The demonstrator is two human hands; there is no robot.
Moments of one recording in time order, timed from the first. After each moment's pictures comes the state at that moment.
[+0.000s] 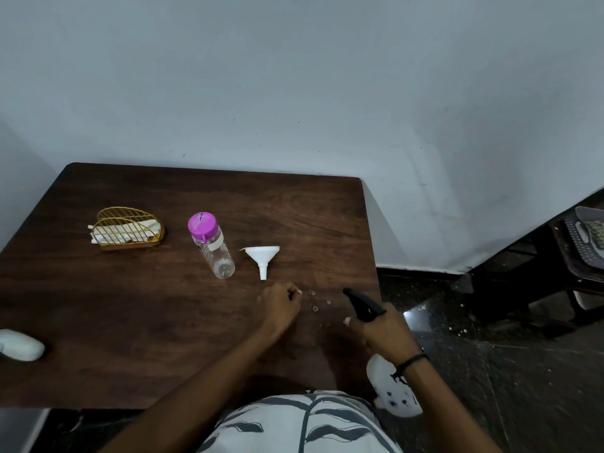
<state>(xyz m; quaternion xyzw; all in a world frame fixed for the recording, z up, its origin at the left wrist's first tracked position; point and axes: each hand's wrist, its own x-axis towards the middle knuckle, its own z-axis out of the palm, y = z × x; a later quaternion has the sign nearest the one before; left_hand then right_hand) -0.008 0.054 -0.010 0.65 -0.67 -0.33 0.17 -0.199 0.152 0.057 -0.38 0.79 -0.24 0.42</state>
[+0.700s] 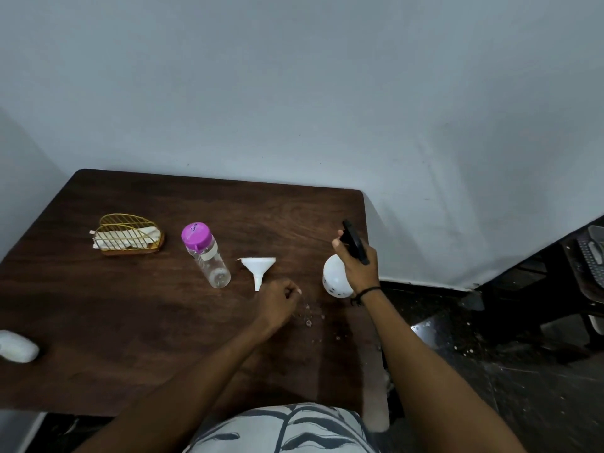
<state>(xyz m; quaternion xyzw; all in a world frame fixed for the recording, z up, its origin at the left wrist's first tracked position) -0.023 0.034 0.011 0.62 -0.68 -0.34 0.18 -0.215 0.020 0.039 -0.38 0.64 -0.53 0.40</state>
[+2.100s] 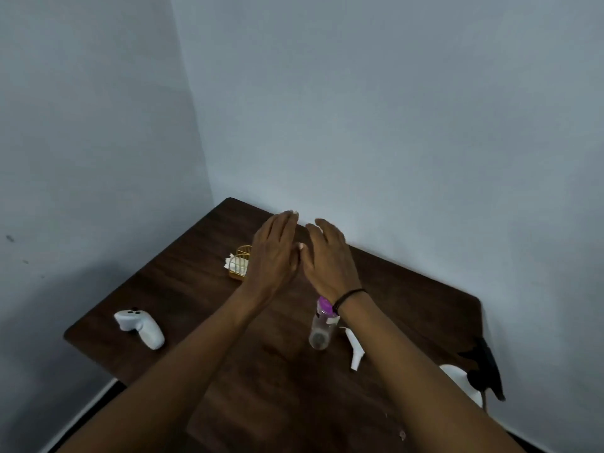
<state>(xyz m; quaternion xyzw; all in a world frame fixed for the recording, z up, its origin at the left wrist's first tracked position) 0.198 -0.080 0.128 0.60 -0.70 0.10 0.36 0.060 -0.091 0.155 -0.82 0.50 -0.28 0.06</state>
